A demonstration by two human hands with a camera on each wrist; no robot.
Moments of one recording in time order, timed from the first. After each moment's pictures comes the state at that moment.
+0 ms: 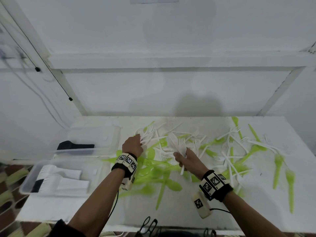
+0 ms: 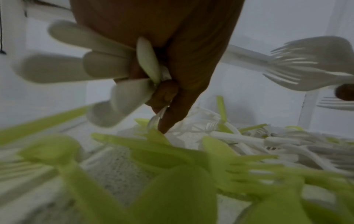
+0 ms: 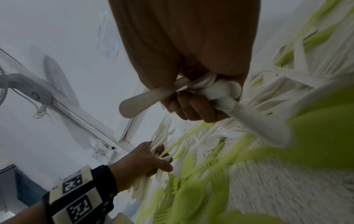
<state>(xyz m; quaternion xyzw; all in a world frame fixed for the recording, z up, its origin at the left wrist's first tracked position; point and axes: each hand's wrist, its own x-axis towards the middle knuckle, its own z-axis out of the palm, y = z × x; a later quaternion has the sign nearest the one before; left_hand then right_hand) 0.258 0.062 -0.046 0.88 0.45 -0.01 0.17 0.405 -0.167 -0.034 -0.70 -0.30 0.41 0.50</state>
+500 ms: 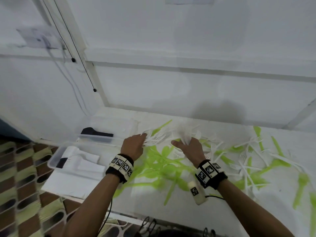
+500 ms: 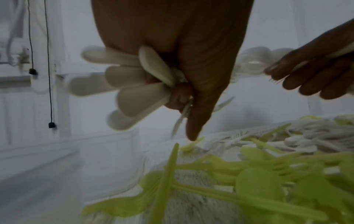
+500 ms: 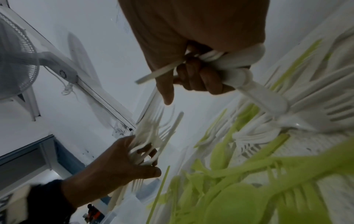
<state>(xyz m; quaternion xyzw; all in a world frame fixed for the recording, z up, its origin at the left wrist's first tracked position) 0.181 0.055 -0.017 0.94 0.34 0.06 0.04 0.389 -0.105 -0.008 -0.76 -0.29 0.31 0.50</state>
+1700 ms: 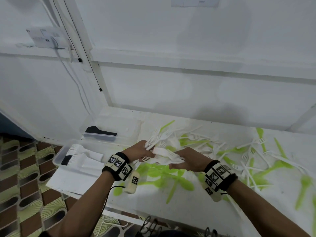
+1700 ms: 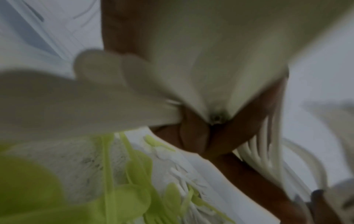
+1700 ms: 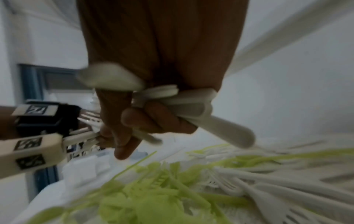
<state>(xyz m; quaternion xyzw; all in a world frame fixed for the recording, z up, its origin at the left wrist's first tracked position) 0.171 0.031 0.012 0.71 0.32 0.01 0.63 0.381 -0.127 0.012 -0.64 -0.65 0.35 0.21</state>
